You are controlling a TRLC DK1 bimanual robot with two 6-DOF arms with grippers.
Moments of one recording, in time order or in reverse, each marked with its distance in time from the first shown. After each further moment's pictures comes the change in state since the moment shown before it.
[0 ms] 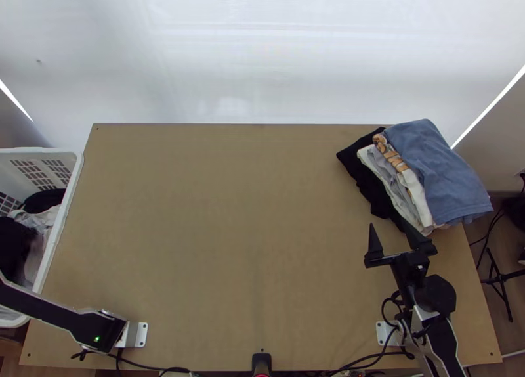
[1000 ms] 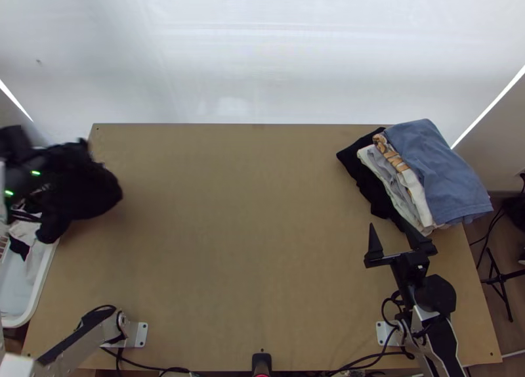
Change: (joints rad) left arm -0.975 -1.177 -0.613 -0.205 -0.041 -0.203; right arm 0.000 0.000 0.000 0.000 0.000 0.000
